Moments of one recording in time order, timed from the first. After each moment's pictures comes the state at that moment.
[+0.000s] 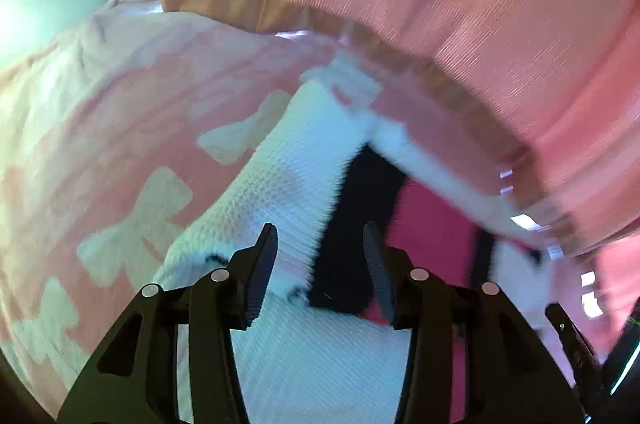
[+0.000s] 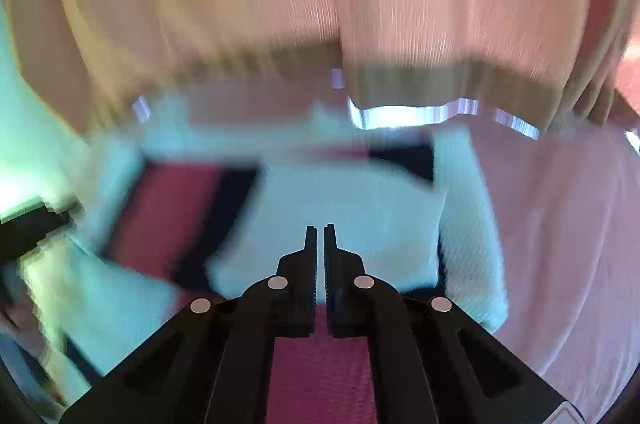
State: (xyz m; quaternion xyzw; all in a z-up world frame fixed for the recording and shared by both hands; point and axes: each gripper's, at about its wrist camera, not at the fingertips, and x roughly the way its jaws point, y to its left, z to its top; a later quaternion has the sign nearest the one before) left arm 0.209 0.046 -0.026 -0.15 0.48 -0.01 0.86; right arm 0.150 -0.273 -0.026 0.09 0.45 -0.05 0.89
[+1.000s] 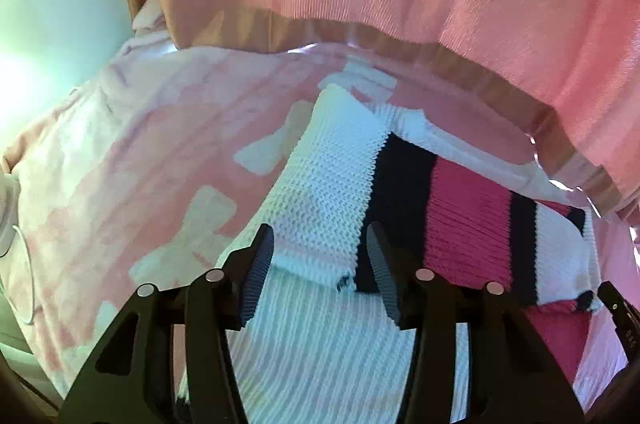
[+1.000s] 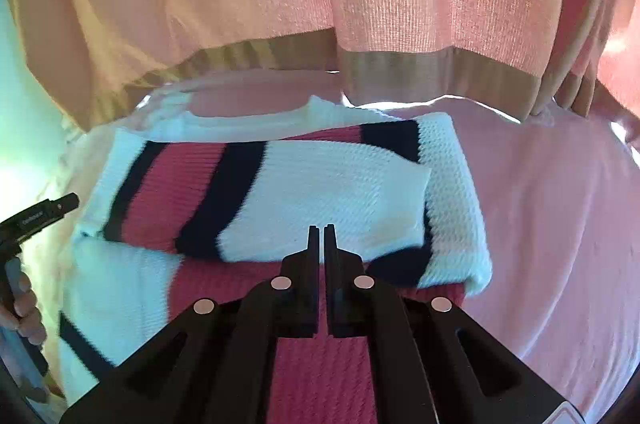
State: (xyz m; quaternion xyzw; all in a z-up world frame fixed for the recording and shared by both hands) left arm 0.177 0.045 0.000 -0.06 0.45 0.00 0.89; right arm 0.114 -0.281 -0.004 0.10 0.42 -0.05 0.90
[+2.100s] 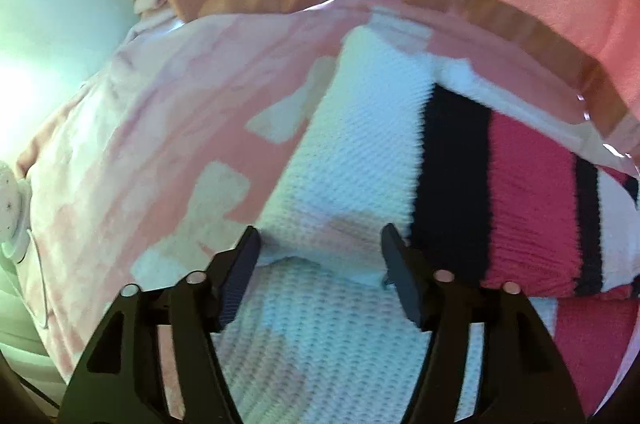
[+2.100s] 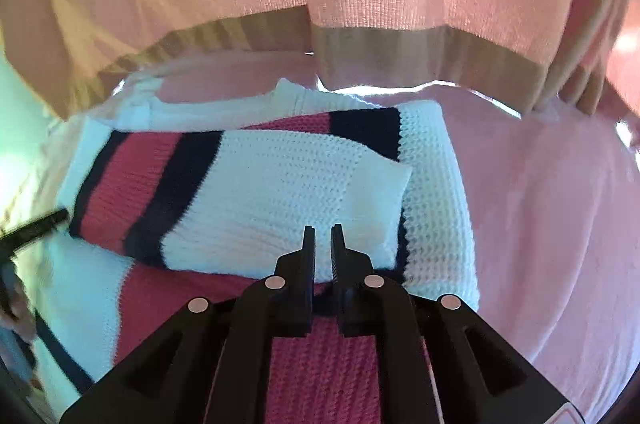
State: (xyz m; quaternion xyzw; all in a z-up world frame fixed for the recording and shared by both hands) left arm 0.203 0.036 -0.046 0.00 0.50 0.05 0.86; right arm 0.144 -0.306 -0.026 0.07 0.46 -0.06 0.88
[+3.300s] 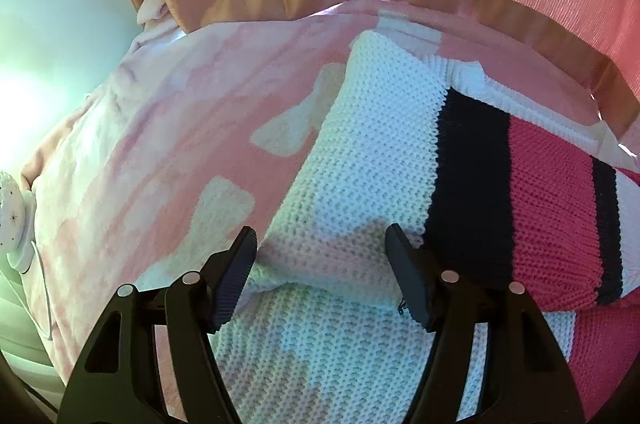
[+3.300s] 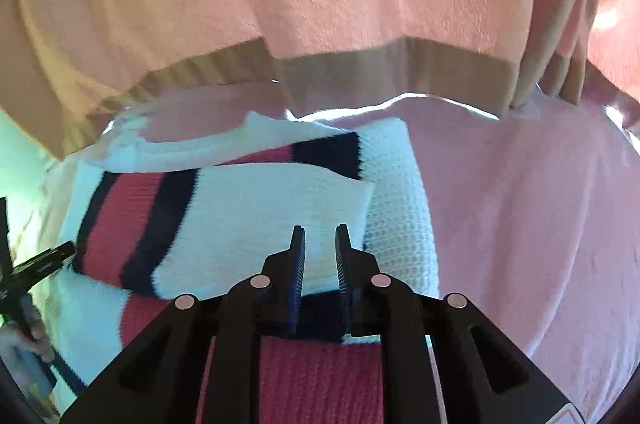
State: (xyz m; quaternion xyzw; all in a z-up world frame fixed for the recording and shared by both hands) left arm 0.212 0.040 -0.054 0.02 0.49 0.07 0.87; right arm 0.132 -0.329 -0.021 0.12 0.42 -0.07 0.90
